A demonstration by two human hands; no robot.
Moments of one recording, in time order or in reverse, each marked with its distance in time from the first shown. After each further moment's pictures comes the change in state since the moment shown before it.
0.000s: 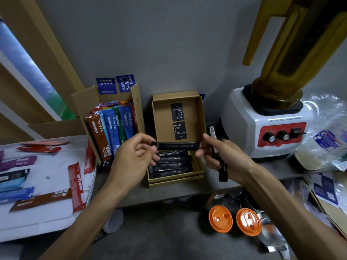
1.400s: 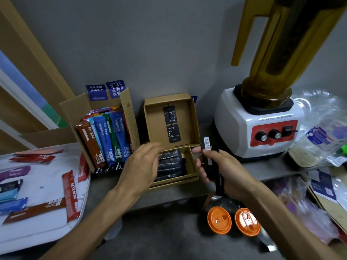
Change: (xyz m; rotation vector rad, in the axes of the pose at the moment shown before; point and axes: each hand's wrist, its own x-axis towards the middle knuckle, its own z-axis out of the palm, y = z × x) left_hand 0.019 -0.030 0.034 0.713 -0.061 0.491; right_hand -0.018 0.023 -0.004 0.147 -0.033 -0.070
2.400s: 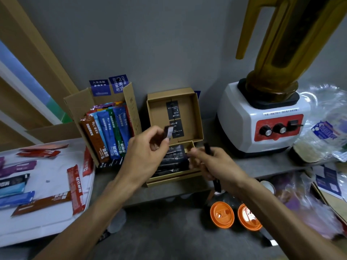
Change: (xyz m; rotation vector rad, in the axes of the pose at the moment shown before) left_hand 0.010 0.026 -0.034 -0.425 0.059 -0.200; right_hand 0.007 0.006 0.016 -0.335 0.057 0.055
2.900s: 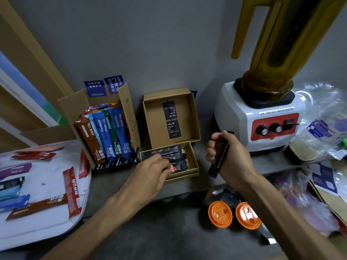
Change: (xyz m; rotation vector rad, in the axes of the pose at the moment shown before) left_hand -0.030 -0.025 0.022 0.391 -0.310 0.123; right_hand -0.006 -0.010 -0.014 0.687 0.217 -0.120
